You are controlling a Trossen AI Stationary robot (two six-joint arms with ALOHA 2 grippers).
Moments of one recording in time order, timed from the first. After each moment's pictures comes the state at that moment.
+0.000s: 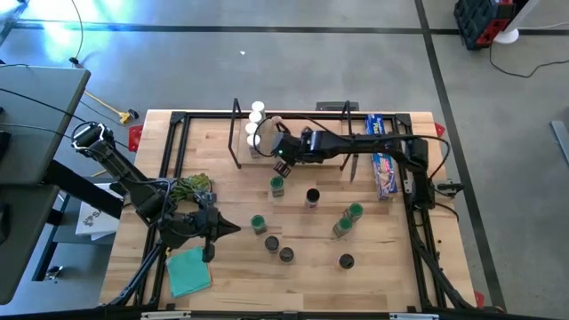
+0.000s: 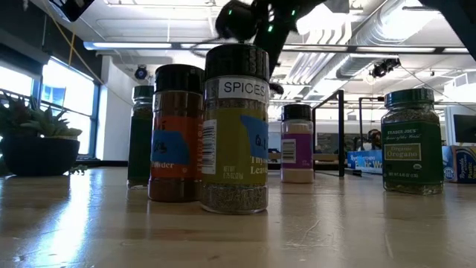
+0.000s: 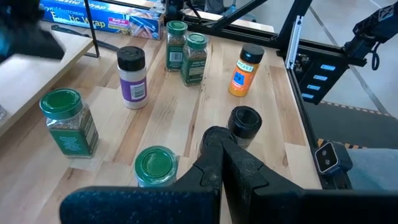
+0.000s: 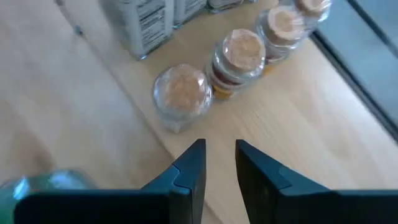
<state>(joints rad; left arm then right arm) -0.76 1.10 0.77 -0.24 -0.70 -0.59 -0.16 2.01 1.66 -0.73 0.40 0.33</state>
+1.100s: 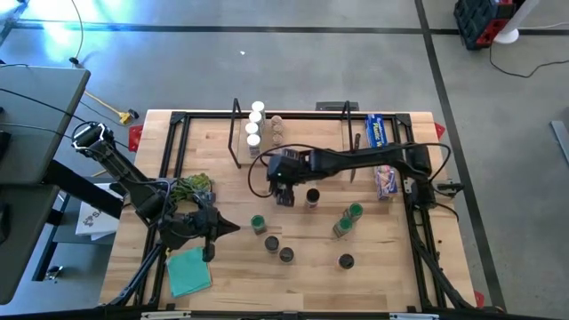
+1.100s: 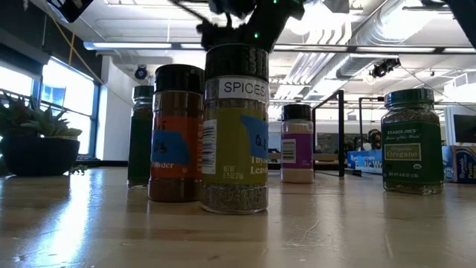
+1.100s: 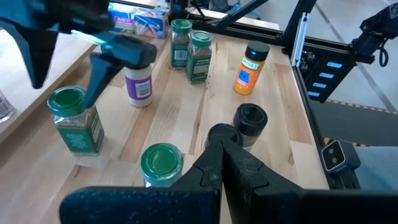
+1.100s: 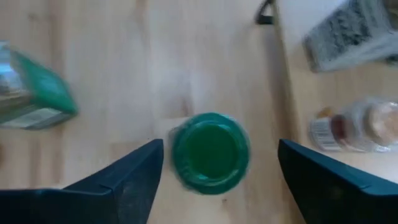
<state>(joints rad) -0.76 1.10 0.77 -0.26 -0.72 -0.59 -0.02 2.01 1.65 -0.66 0.15 -0.02</state>
